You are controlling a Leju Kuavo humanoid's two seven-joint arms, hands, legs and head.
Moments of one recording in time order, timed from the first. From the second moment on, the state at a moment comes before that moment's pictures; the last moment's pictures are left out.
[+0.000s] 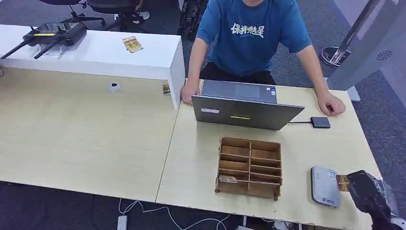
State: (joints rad) left arm -0.08 -0.27 1.32 -0.20 -1.14 0.17 0.15; right arm -0.09 -0.46 -0.01 -1.20 0.32 -0.10 0.03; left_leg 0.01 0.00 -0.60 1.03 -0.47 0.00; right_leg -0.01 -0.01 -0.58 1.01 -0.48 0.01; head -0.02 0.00
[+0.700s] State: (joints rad) left arm -0.08 -0.27 1.32 -0.20 -1.16 0.17 0.15; right arm -0.09 -0.43 0.03 -1.18 0.33 -0.09 0.04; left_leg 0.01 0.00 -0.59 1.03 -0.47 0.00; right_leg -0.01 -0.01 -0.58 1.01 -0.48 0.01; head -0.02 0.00
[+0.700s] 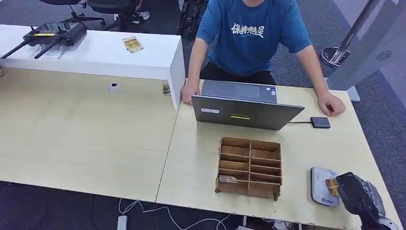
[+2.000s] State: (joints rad) left arm -0.08 -0.27 1.32 -0.20 -1.17 0.17 0.16; right arm -0.12 -0.41 0.07 -1.16 0.35 -0.08 0.08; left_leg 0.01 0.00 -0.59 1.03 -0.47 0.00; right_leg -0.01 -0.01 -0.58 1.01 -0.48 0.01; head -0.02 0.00
